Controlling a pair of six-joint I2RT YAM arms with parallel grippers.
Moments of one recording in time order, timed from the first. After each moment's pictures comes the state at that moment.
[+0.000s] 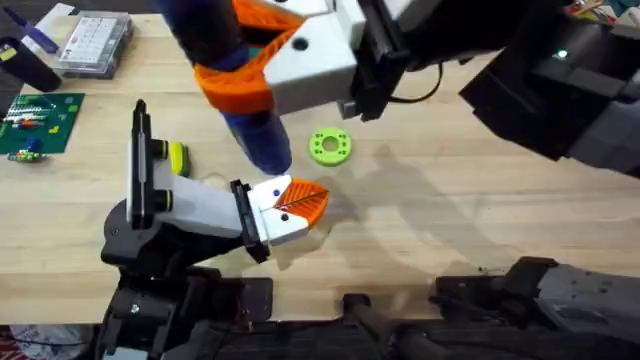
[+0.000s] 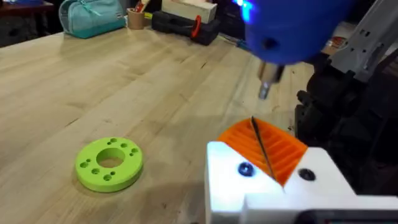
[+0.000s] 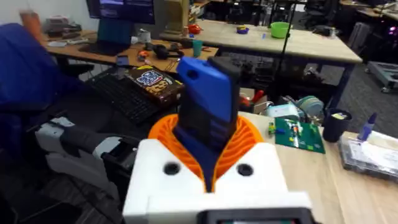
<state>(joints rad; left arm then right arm) -0.13 0.00 0.01 -0.11 1.08 -0.11 0.72 1.34 1.06 0.44 -1.08 0.07</state>
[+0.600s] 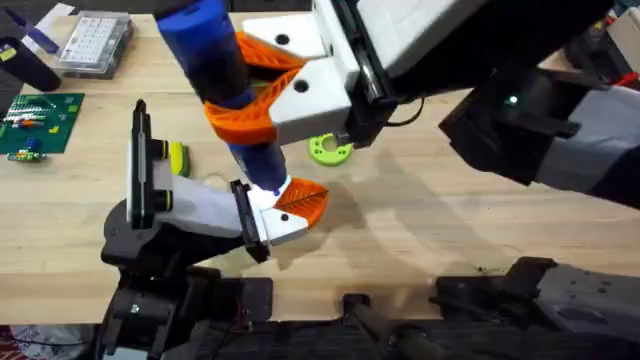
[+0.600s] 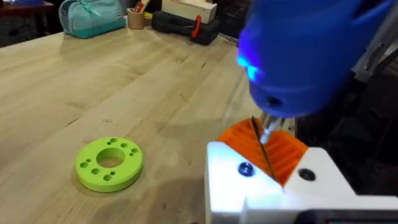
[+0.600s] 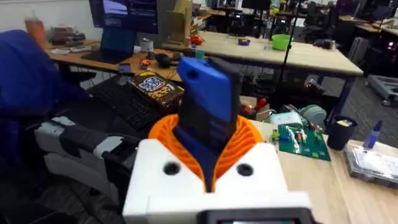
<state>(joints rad) -0.13 0.00 0.01 -0.11 1.08 -0.11 0.75 1.34 0.92 0.70 -1.06 0.15</state>
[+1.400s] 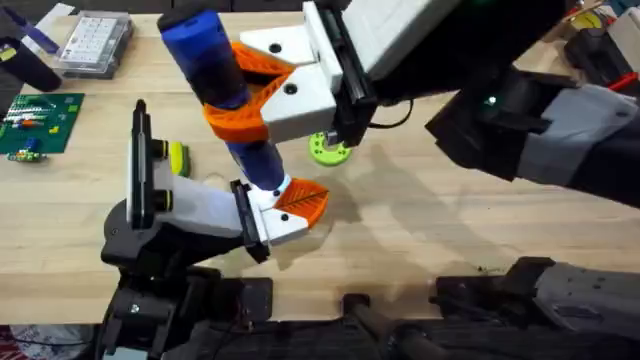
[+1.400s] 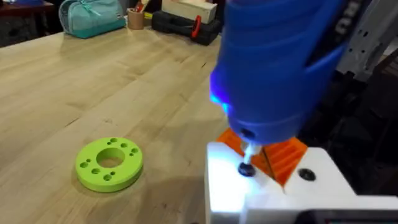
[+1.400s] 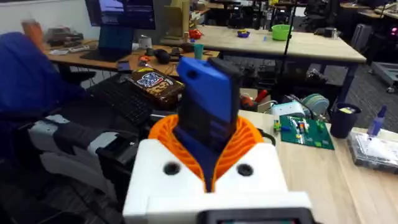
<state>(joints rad) -0.13 0.00 0.01 -0.11 1.08 -0.11 0.75 1.39 0.92 0.70 -1.05 0.16</state>
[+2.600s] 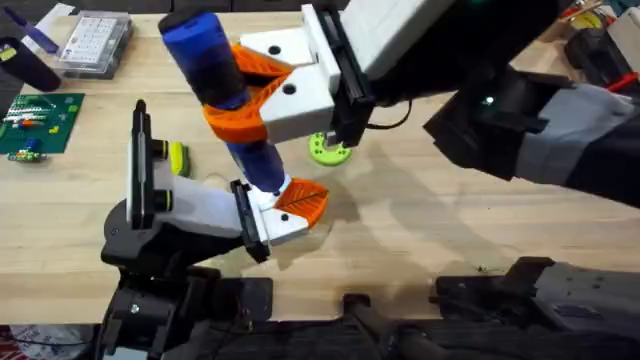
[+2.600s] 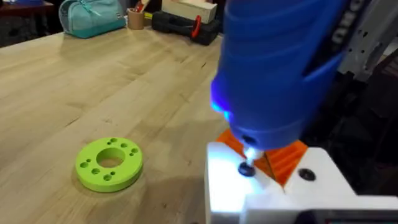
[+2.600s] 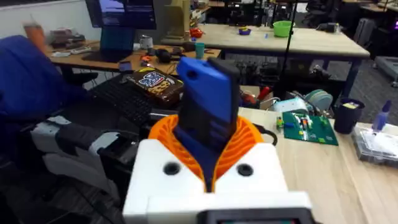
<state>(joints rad) -0.13 0.00 0.01 -0.11 1.08 -0.11 0.75 1.40 0.92 0.70 -1.05 0.17</state>
